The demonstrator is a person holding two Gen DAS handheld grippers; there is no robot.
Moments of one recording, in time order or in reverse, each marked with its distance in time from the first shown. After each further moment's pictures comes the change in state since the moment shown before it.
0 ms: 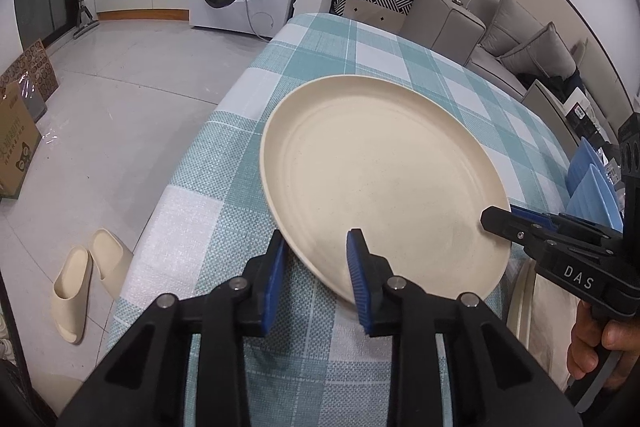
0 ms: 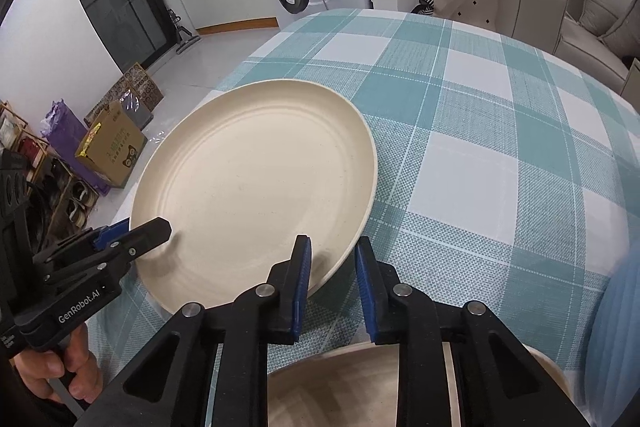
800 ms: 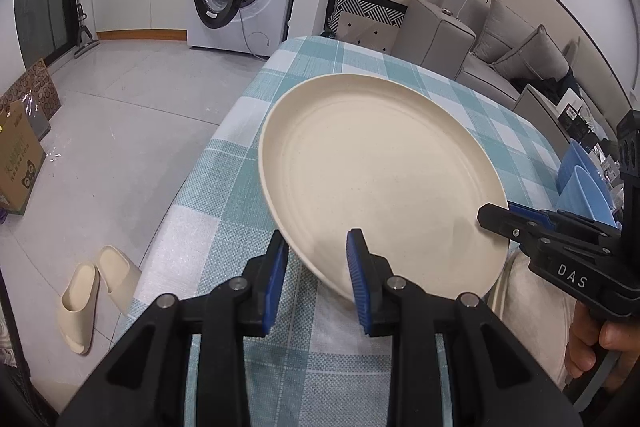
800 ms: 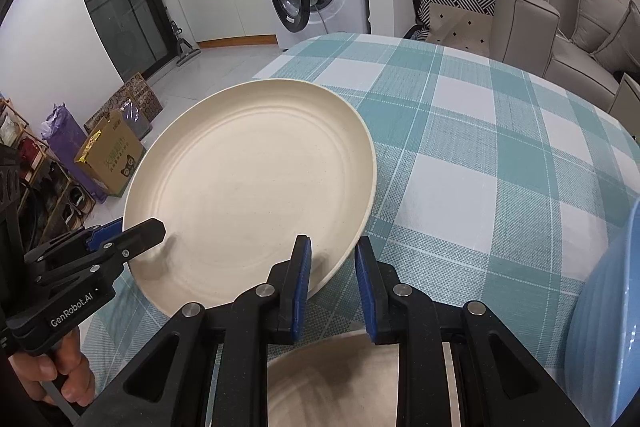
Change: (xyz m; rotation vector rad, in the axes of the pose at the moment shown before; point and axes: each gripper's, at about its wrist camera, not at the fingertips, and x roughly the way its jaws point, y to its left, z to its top) left arm -0.025 -0.016 0.002 0.038 -0.063 0.006; right arm -0.029 0.001 -0.001 -0.011 -0.076 -0.015
